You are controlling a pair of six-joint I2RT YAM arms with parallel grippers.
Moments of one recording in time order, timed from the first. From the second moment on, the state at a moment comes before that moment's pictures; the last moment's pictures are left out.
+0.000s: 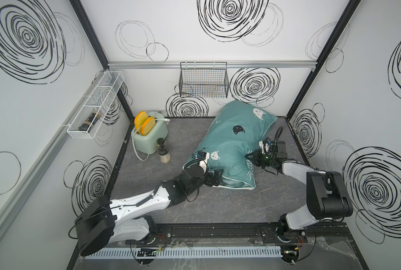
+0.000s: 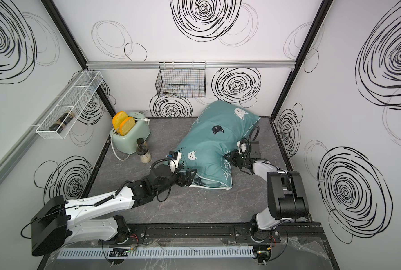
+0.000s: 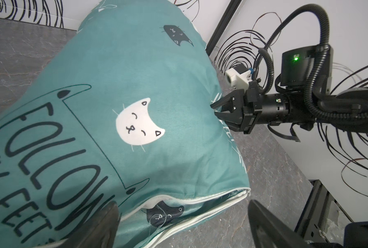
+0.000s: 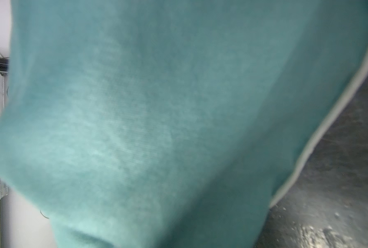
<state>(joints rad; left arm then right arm) -0.93 1.20 0.63 0.17 -0.18 -0.57 0.06 1.54 0.72 0.02 -0.66 0.69</state>
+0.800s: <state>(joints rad) -1.15 1.05 0.59 0.14 -0.32 -0.45 0.08 1.11 0.66 -0.34 -0.53 0.61</state>
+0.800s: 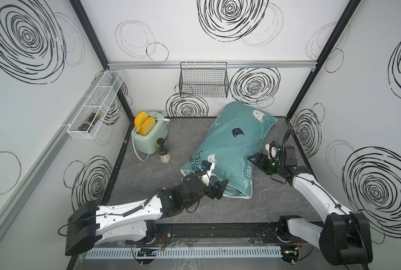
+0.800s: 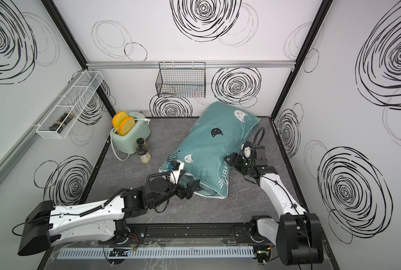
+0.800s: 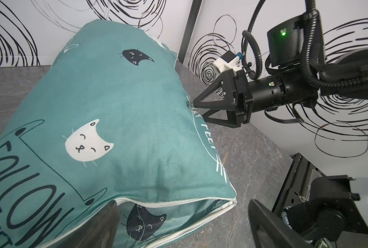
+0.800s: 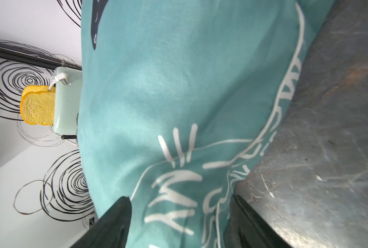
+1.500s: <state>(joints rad) -1.44 1.22 0.49 0.35 -0.41 -0.37 0.08 0.68 0.34 -0.65 -0.70 0.71</state>
